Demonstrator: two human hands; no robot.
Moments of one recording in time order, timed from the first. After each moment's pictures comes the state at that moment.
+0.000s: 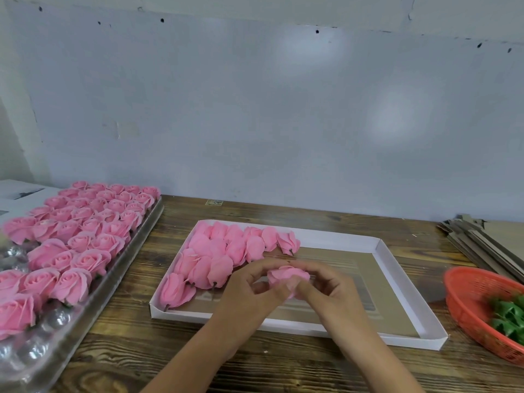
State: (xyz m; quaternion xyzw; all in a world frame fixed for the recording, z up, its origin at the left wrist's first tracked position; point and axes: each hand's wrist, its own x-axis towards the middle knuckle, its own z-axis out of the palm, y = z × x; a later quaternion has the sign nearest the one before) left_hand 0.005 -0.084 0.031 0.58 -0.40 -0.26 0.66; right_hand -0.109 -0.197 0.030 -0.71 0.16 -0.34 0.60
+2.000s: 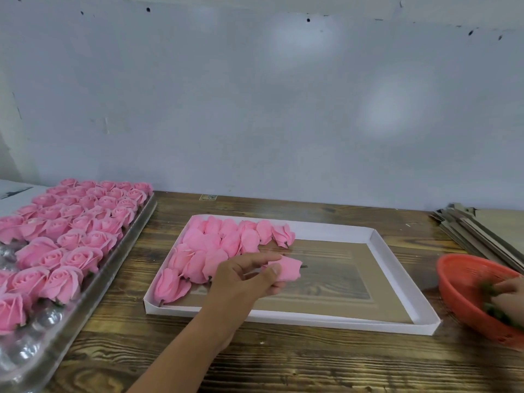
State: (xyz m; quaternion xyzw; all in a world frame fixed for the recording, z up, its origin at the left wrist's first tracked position) left_hand 0.007 -0.082 0.035 0.55 -0.31 -0.31 0.71; right_hand -0.317 -0.430 -0.037 -0.69 0.66 -0.19 0.22
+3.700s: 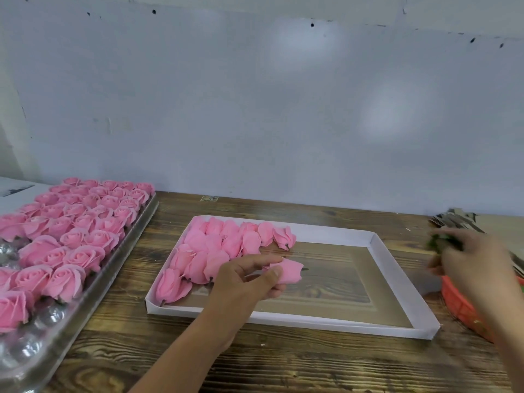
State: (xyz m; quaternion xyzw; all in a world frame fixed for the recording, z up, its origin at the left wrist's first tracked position) left_hand 0.008 -0.082 0.032 0.55 -0.32 -0.31 0.71; right_hand -0.223 -0.319 0.085 -0.72 0.50 -0.40 0.27
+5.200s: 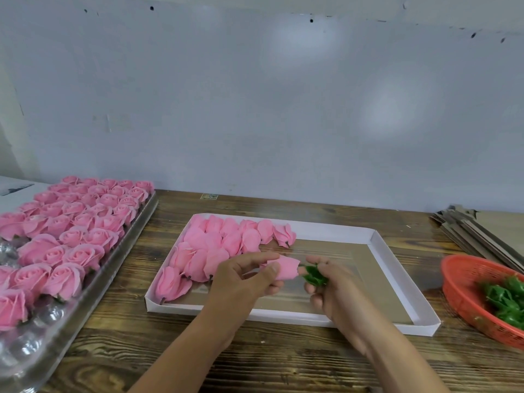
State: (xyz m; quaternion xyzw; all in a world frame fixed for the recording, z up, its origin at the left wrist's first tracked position) left_hand 0.006 -0.082 0.033 0.56 -0.30 -0.30 0.71; right_hand -0.115 -0.213 0.031 -0.53 0.30 -0.25 0.75
